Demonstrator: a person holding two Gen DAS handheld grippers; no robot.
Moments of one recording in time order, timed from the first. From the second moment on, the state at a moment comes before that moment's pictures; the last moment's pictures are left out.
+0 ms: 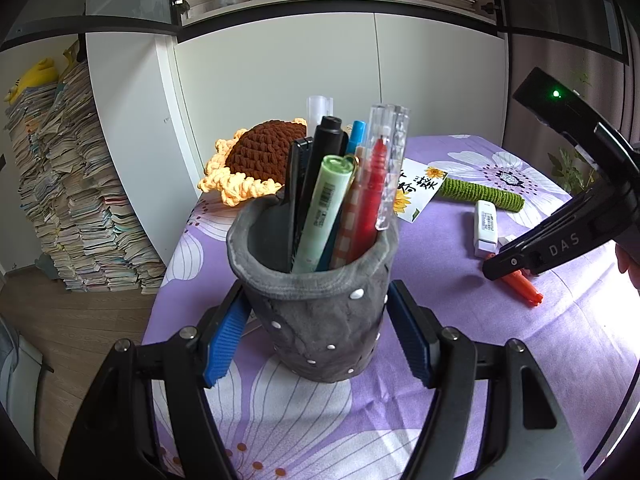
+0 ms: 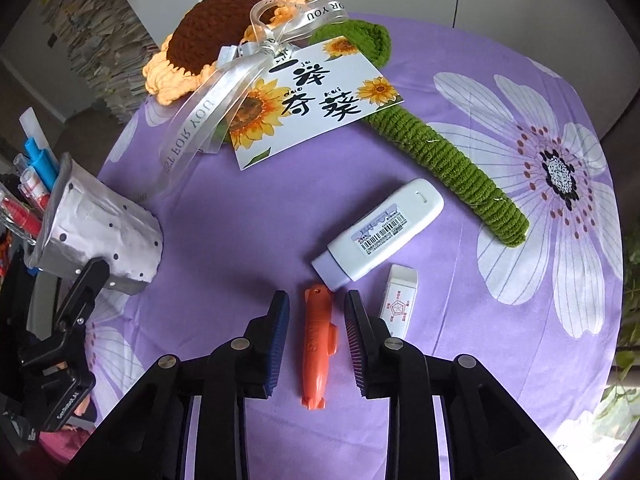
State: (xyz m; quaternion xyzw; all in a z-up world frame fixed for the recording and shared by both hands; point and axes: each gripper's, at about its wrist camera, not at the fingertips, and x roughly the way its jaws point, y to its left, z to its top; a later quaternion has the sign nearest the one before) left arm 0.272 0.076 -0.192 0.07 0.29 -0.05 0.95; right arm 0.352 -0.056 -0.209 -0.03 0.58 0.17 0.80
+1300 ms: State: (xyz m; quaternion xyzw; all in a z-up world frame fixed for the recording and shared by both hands) left arm 0.272 0.075 -0.196 0.07 0.30 -0.05 0.95; right arm 0.361 -0.049 -0.201 -0.09 0.59 0.18 0.78
